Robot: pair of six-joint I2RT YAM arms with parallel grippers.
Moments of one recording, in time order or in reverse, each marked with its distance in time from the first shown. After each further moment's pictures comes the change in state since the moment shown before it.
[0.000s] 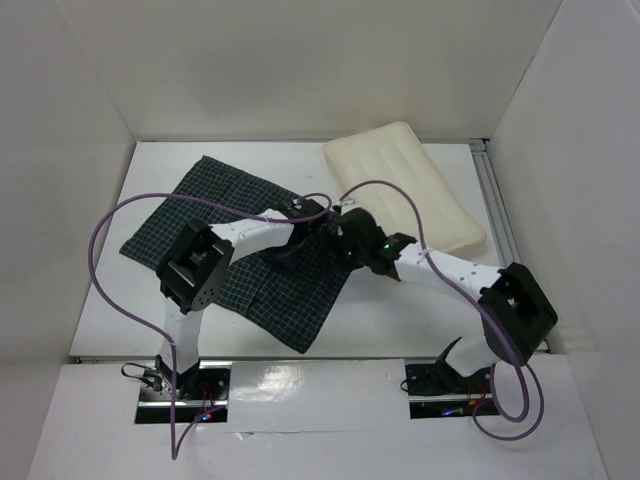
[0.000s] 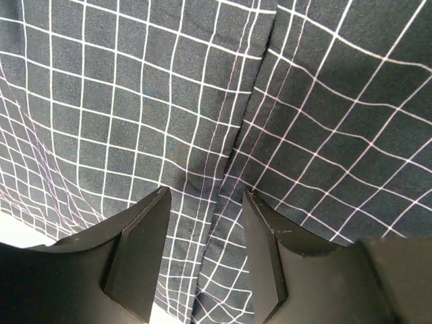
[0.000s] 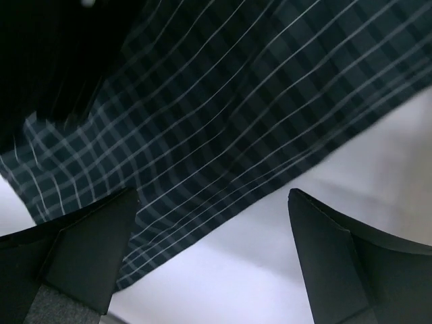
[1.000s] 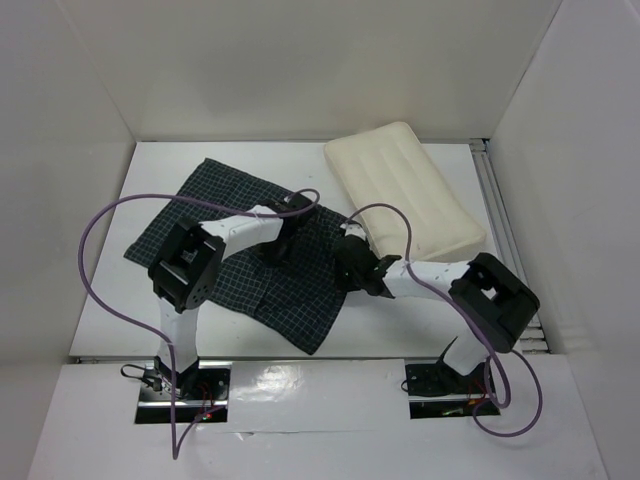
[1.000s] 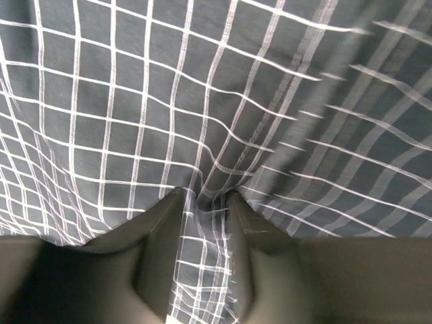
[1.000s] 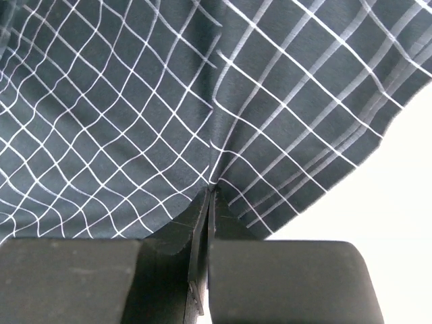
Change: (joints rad) left arm 0.072 -0.034 -0.032 0.030 0.118 0.022; right arm 0.099 0.134 -0.177 0.216 0.090 0.223
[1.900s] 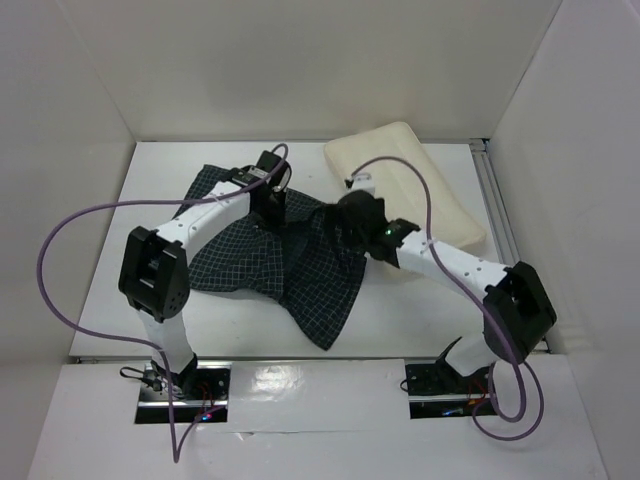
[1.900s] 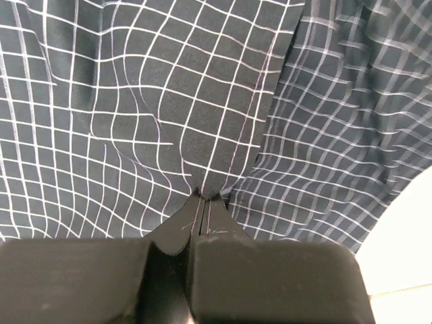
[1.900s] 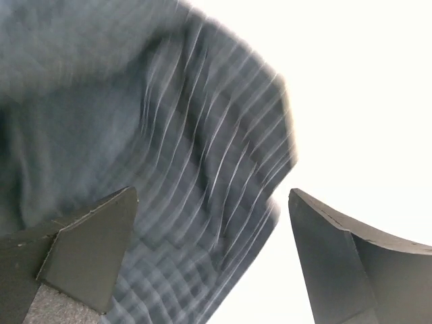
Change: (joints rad) left arm 0.128 -0.143 0.147 -0.023 0.316 -0.023; right arm -0.078 -0.121 0.267 -0.243 0.193 -0.192
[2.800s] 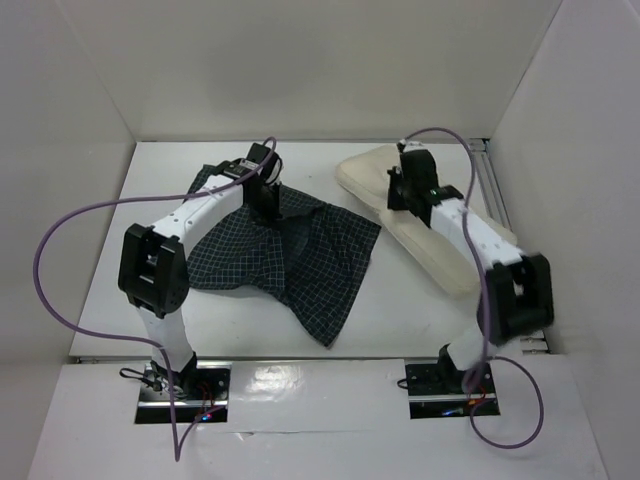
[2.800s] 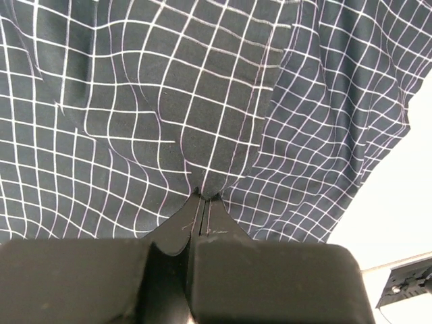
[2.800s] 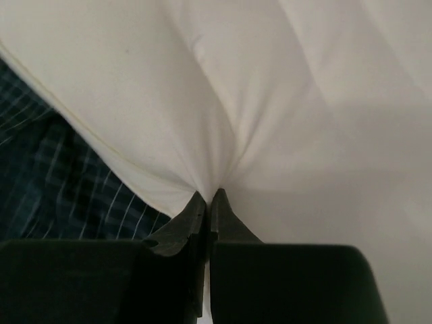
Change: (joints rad) left arm 0.069 0.008 0.048 -0.024 0.119 -0.049; right arm -0.440 0.212 0.290 -0.064 -0.221 -0.217
